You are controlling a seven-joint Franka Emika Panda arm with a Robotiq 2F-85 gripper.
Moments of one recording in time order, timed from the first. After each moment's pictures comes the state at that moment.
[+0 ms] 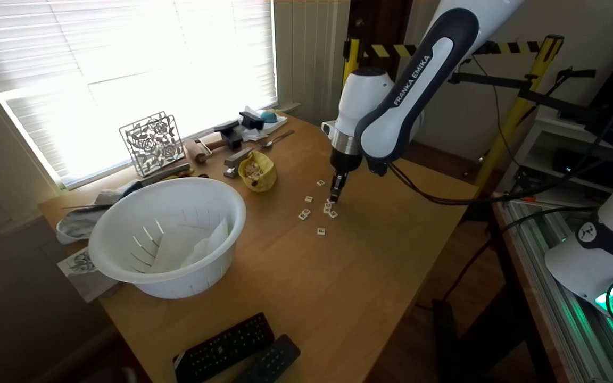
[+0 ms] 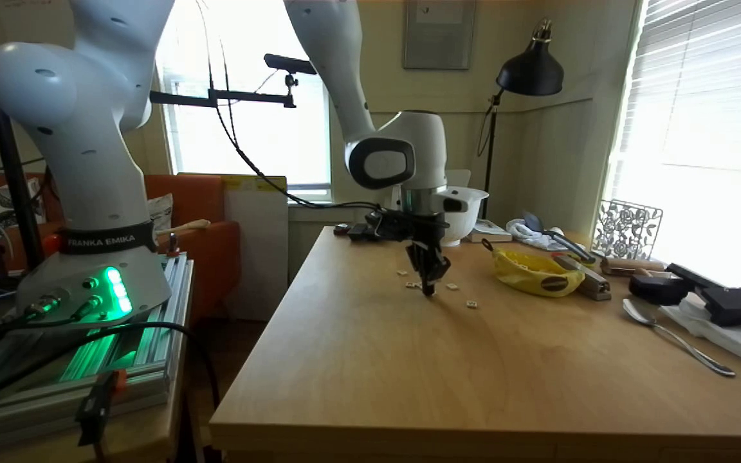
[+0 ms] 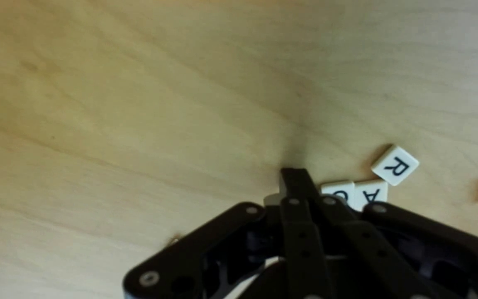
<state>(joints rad) -0.25 0.51 0.00 -2.26 0.05 2.91 -0.27</state>
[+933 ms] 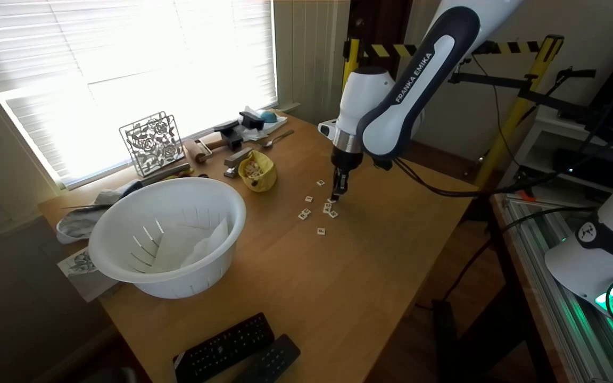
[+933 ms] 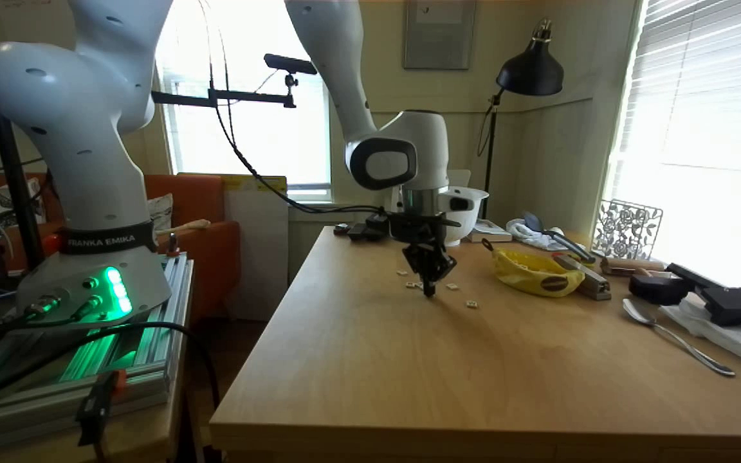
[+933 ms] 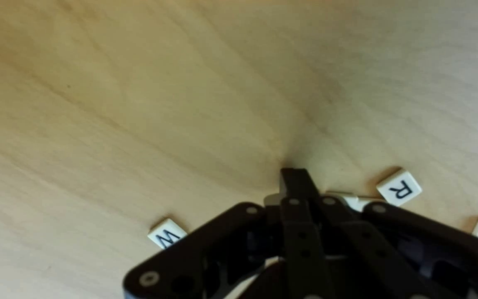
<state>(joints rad) -0.31 0.51 0.05 -2.26 0.02 2.90 -0.49</state>
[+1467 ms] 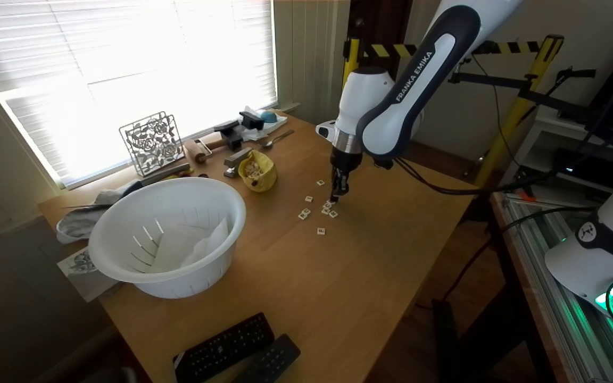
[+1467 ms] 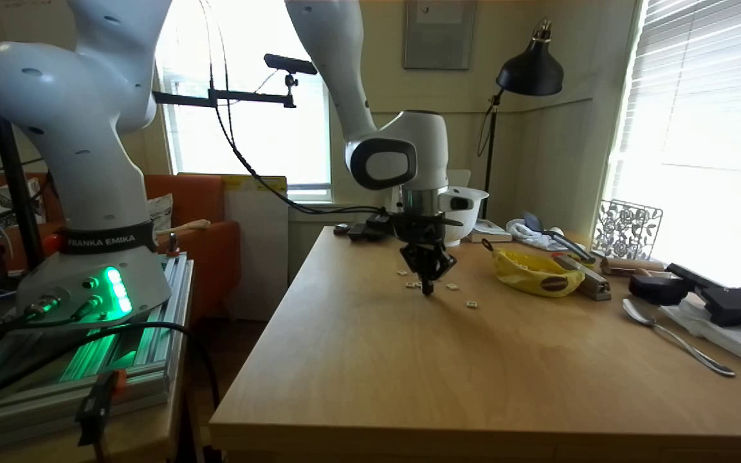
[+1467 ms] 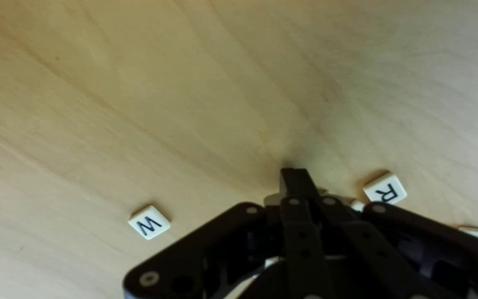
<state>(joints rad) -0.34 0.51 0.09 -2.26 0.01 2.90 -0.58</state>
